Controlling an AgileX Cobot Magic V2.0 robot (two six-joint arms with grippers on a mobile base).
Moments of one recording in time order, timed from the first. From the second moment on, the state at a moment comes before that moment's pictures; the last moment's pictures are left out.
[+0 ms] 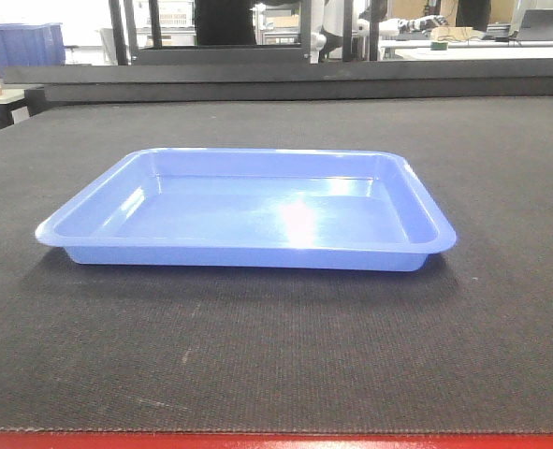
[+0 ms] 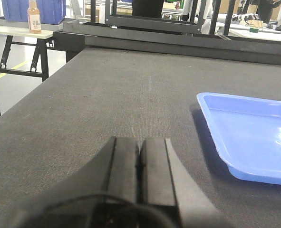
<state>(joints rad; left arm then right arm) -0.04 -0.01 0.03 -0.13 0.07 0.06 -0.02 -0.01 0.03 -0.01 0.07 0.10</state>
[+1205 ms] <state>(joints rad) -0.05 0.00 -0.13 -0.17 0.11 0.06 -0.02 -0.01 -0.09 0.03 0.03 0.10</state>
